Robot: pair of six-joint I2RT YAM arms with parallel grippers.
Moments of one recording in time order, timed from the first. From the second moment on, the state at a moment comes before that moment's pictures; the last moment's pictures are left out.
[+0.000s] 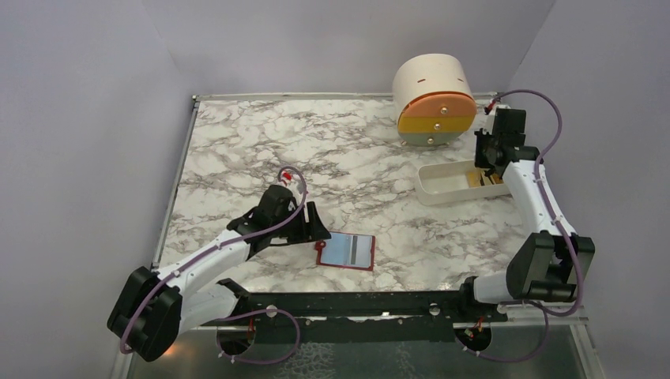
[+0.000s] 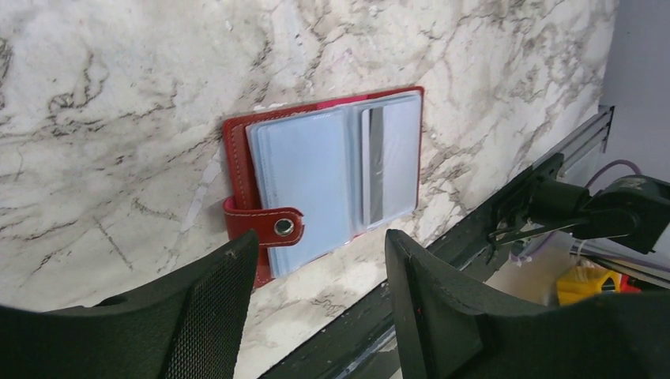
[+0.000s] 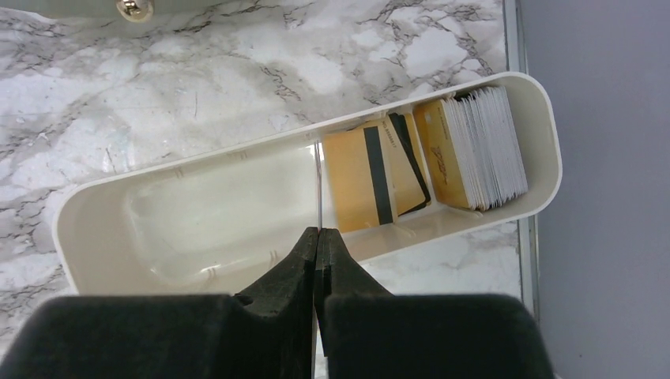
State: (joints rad) left arm -0.59 1.07 0.49 -0.20 0.35 -0.73; right arm -0.10 1.40 1.17 -0.54 0.12 -0.09
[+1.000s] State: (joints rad) left arm -0.59 1.02 0.59 -0.14 0.41 -0.83; right arm -0.10 1.28 0.92 -0.35 -0.06 0.27
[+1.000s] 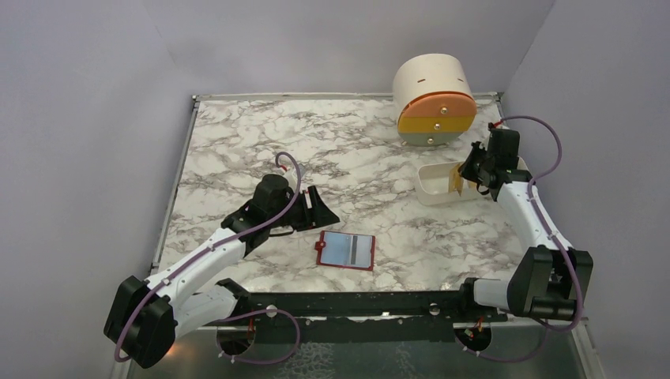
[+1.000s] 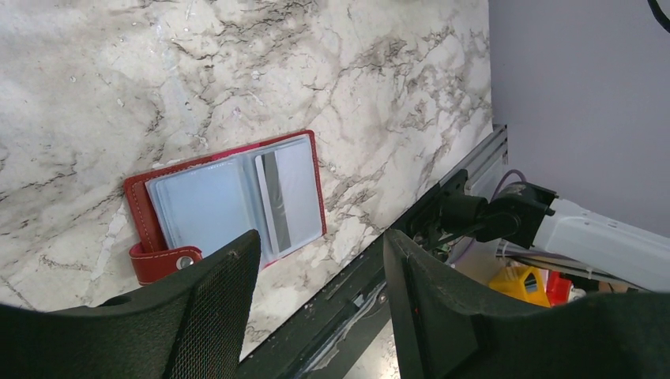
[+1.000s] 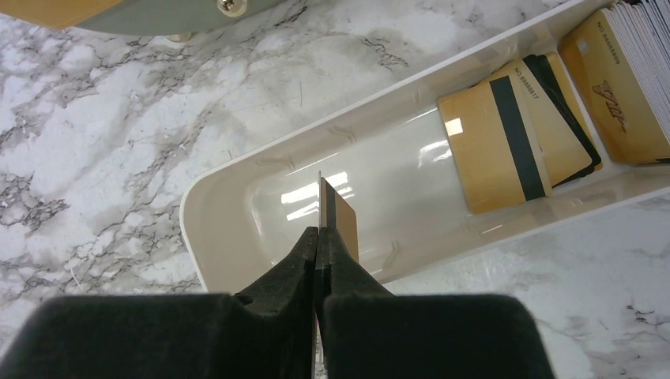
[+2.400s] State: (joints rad) left arm -0.59 1.10 0.62 -0.23 0.32 -0.74; right arm -0.07 1.09 0.96 -0.42 -0.32 0.37
